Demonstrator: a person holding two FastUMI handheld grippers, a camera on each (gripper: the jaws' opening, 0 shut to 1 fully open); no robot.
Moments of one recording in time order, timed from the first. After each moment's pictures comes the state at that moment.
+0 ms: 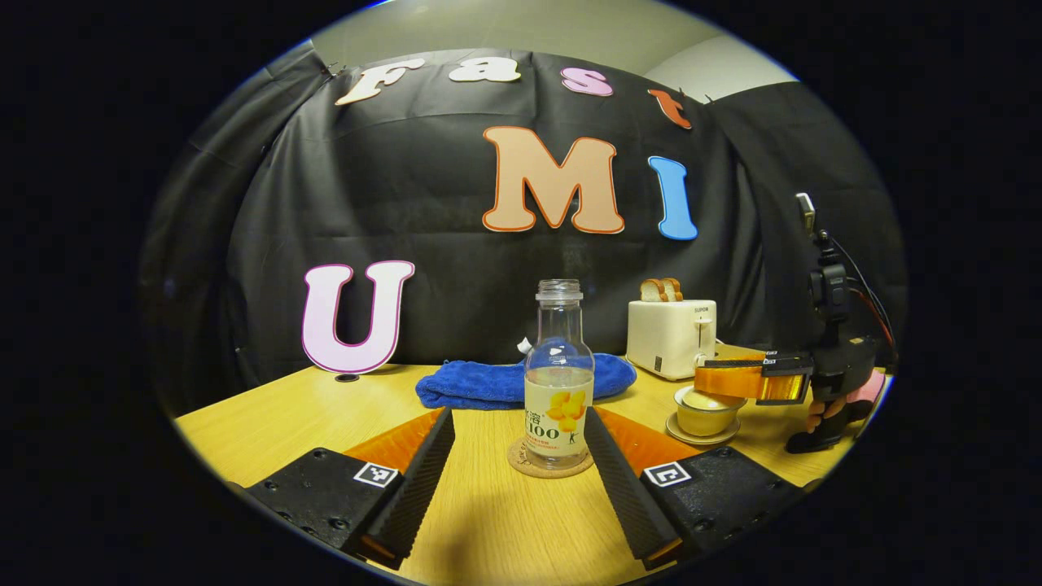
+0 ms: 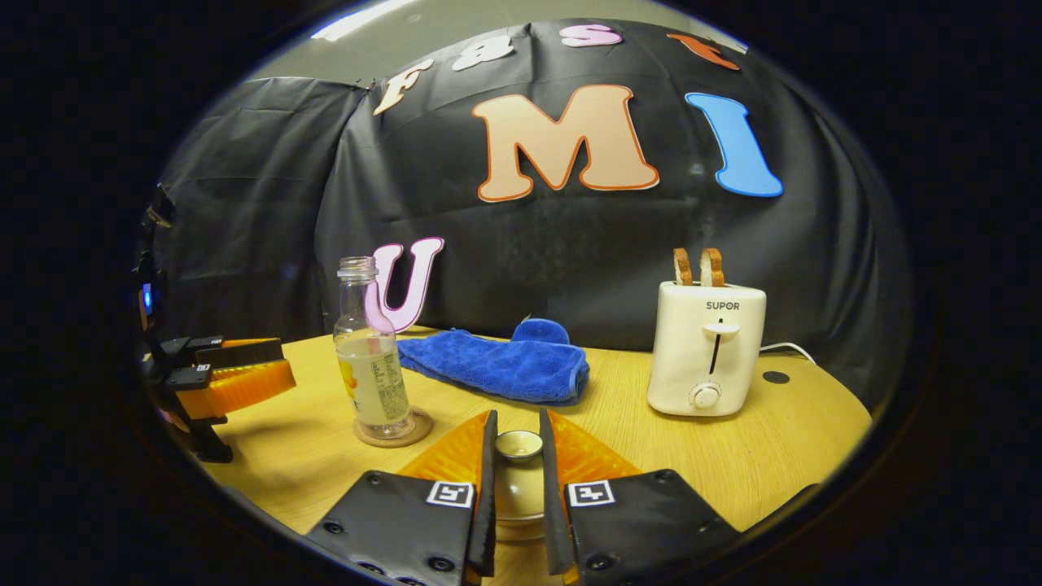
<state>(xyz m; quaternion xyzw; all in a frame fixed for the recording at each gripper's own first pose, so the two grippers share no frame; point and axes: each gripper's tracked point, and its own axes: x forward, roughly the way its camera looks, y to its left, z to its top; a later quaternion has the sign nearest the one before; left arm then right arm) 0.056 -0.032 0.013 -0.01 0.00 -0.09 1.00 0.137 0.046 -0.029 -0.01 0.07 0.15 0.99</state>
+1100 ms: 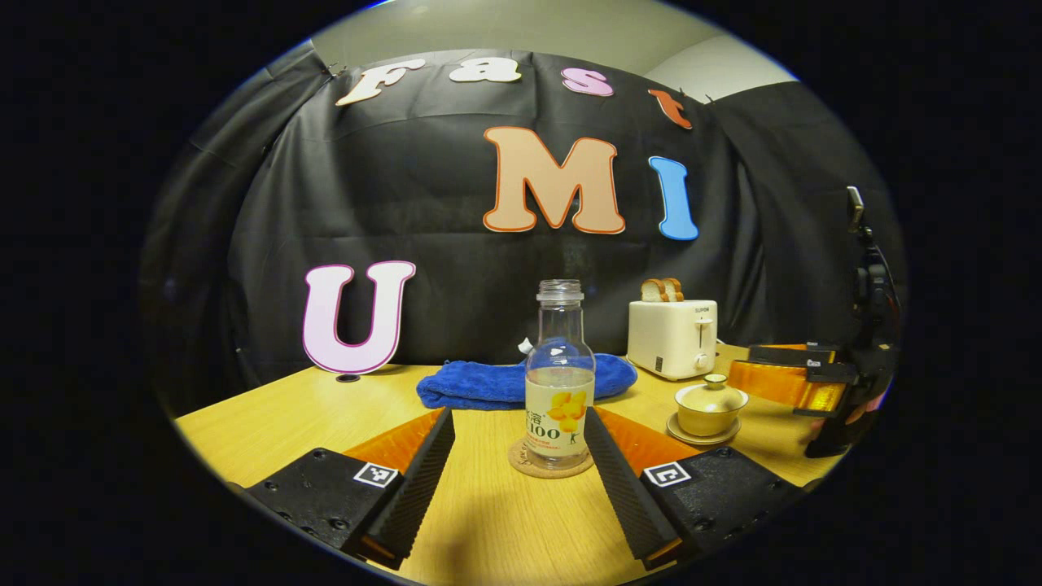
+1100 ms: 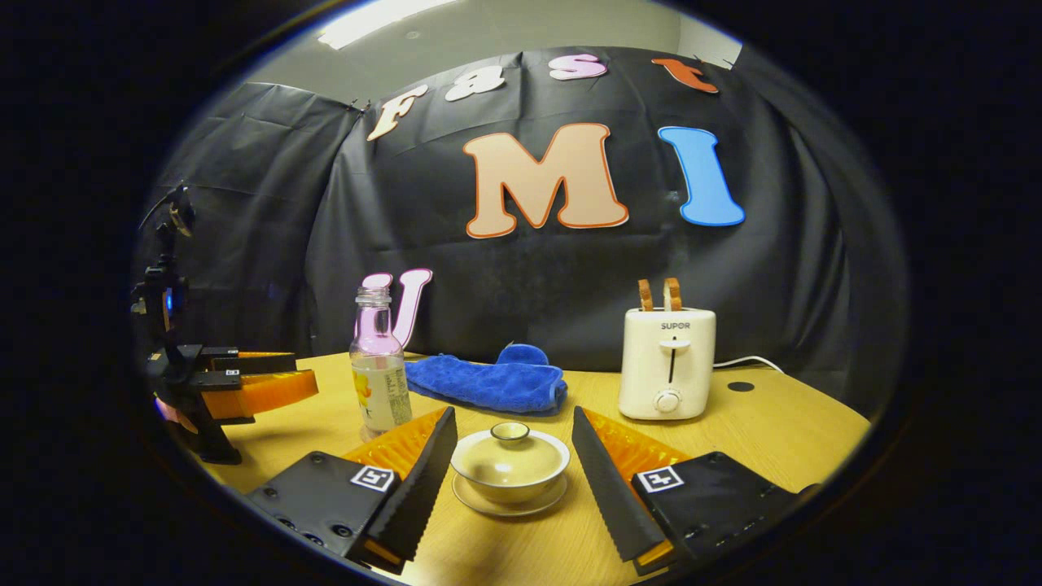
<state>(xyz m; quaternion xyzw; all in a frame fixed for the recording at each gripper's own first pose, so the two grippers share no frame) 0.057 -0.028 0.014 -0.01 0.00 -0.09 1.00 0.083 0.019 -0.005 0.00 0.00 0.09 1.00</state>
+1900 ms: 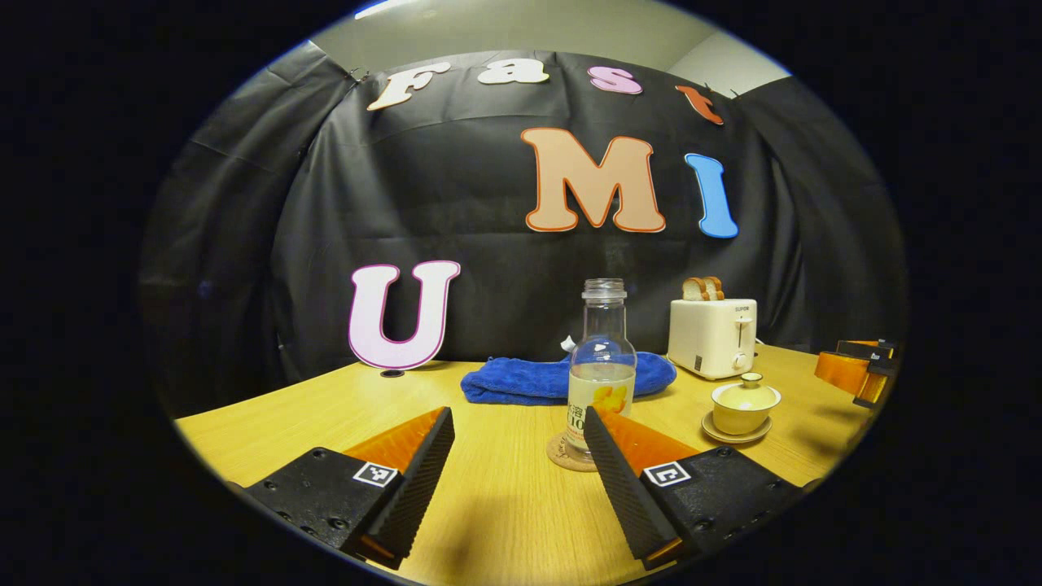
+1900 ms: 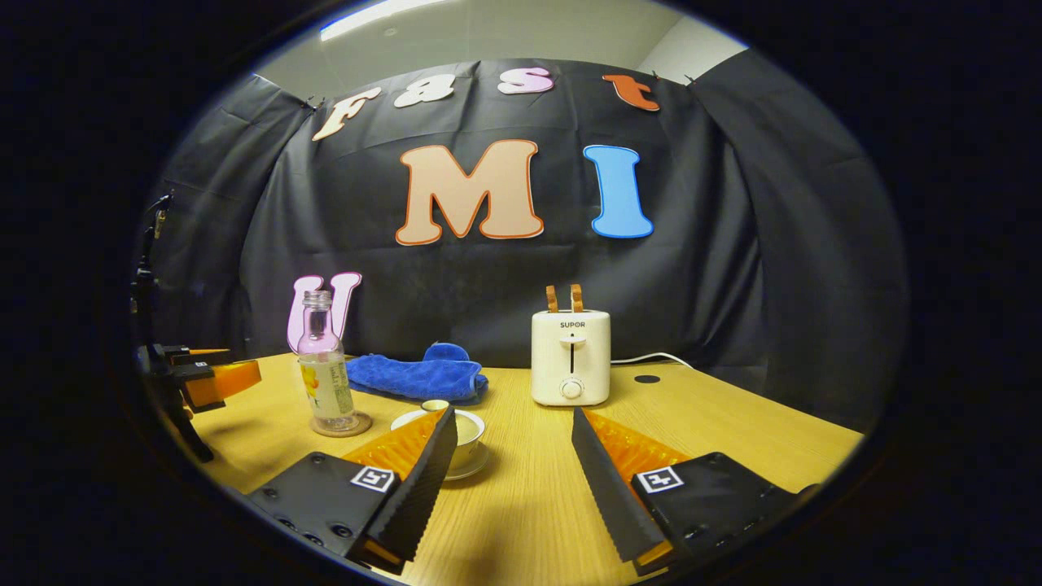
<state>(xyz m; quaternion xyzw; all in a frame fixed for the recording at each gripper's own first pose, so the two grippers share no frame) 0.051 0.005 0.015 -0.01 0.01 0.00 1.00 0.034 -0.040 0.000 0.00 0.00 -0.05 1.00</state>
